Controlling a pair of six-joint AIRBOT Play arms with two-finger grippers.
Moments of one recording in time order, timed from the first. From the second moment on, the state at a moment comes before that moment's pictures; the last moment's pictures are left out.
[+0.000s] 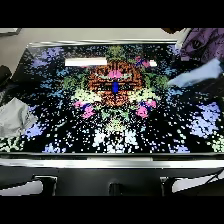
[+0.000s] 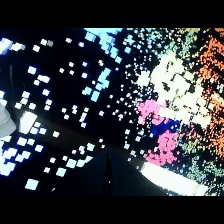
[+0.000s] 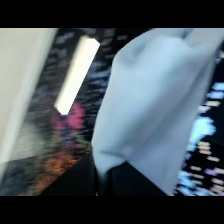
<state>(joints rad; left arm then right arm) 0.35 -1.44 1.78 1.28 -1.50 -1.78 -0.58 -1.75 2.03 2.06 -1.12 -1.04</state>
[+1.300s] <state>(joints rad) 0.33 -1.44 1.78 1.28 -1.50 -1.78 -0.92 -1.21 0.93 1.39 -1.29 -0.99</state>
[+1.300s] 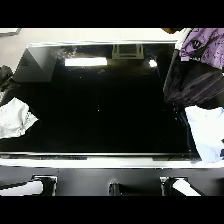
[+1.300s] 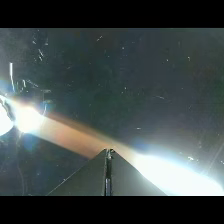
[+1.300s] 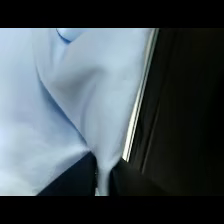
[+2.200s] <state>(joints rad) 0.30 -1.33 1.66 1.28 -1.47 -1.58 -0.23 -1.19 1.22 1.80 -0.94 -1.55</state>
